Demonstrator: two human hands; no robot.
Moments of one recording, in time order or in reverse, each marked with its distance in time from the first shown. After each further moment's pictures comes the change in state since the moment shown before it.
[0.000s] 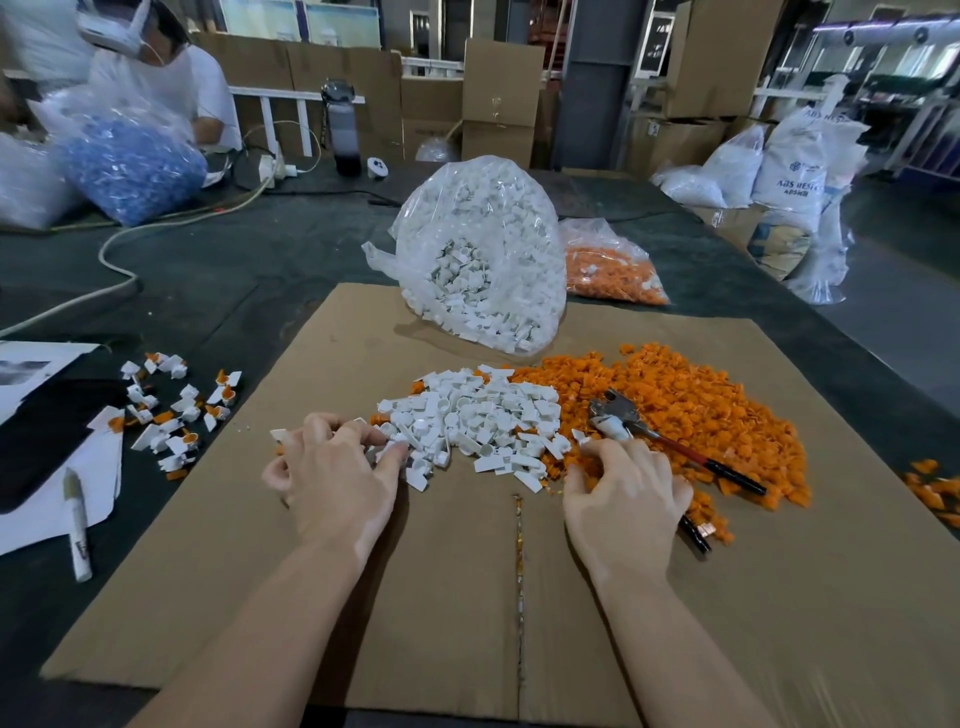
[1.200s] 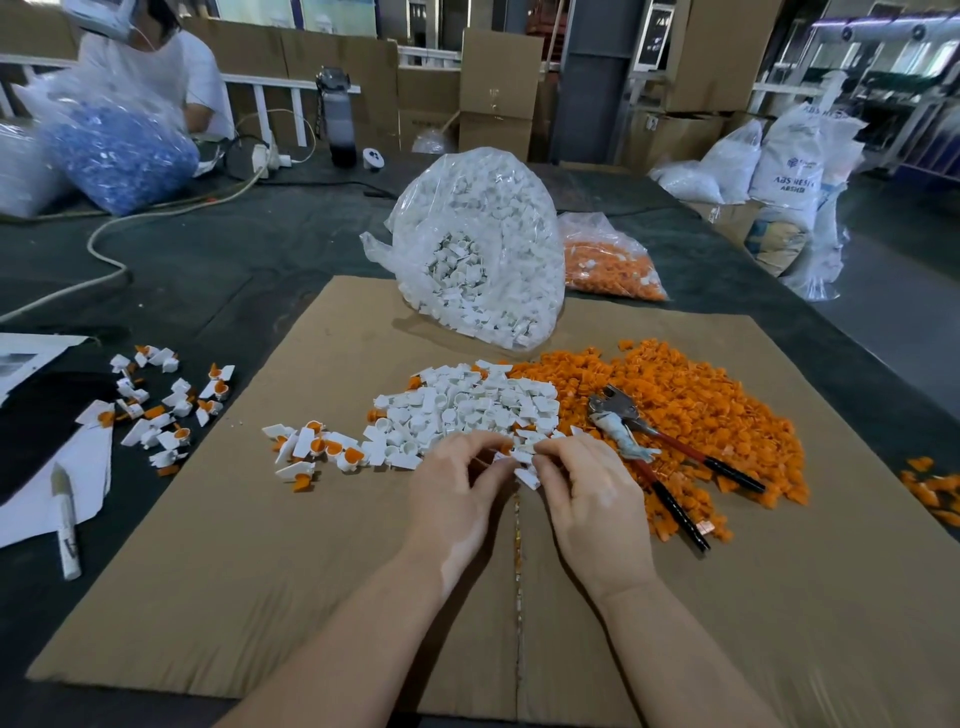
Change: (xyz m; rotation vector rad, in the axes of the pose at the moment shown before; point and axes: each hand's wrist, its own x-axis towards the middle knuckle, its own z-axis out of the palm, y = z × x) left_hand -0.040 0.052 0.025 -0.628 -0.316 0.206; right_hand -0.002 -0.004 -0.007 0.293 -0.040 -0.433
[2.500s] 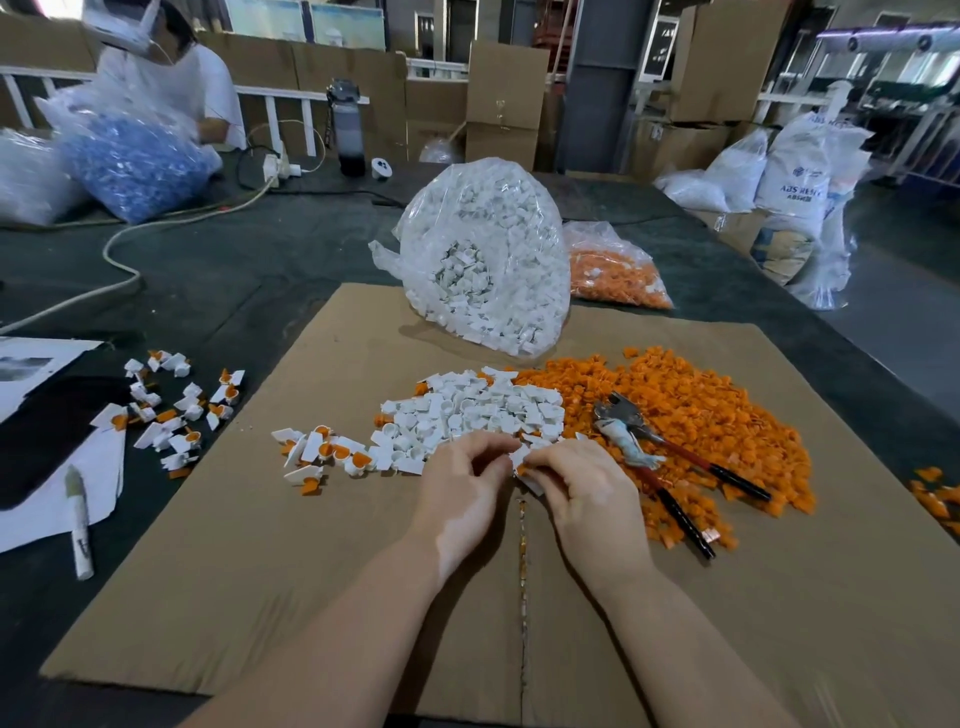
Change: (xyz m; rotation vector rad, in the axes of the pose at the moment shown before) left_hand 0.009 0.005 -0.006 -0.137 -0.123 -0.114; right_hand 0.008 -0.001 -0.001 0.059 -0.092 -0.077
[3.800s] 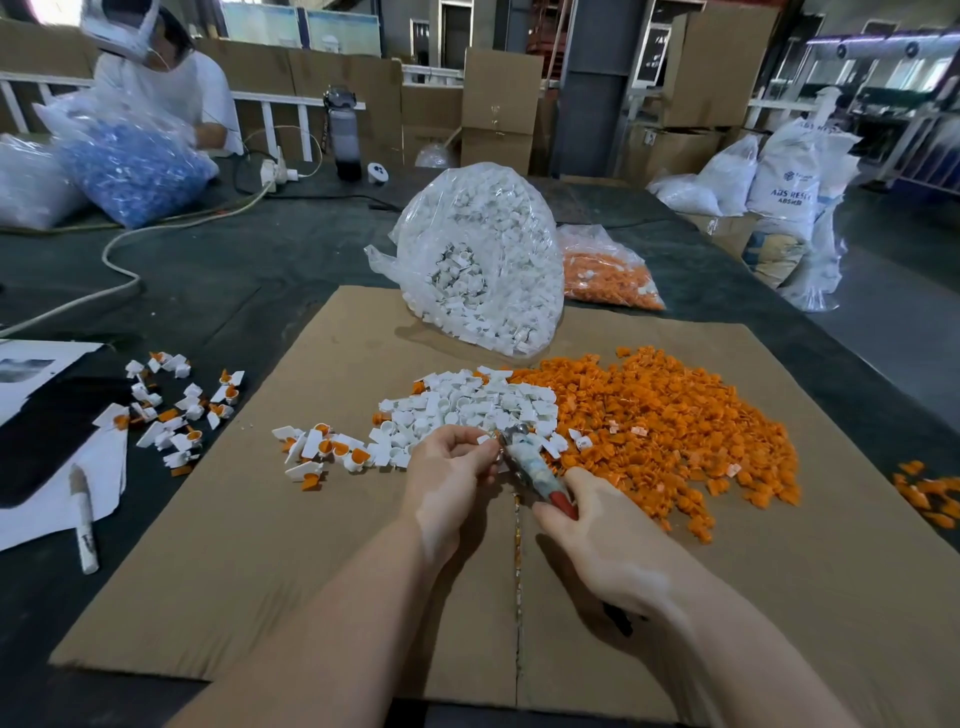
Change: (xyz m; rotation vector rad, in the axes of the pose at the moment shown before) left_hand 0.003 0.001 0.005 -0.538 0.085 -0.309; right_hand 0.002 -0.035 -0.050 0.070 -0.655 0.579
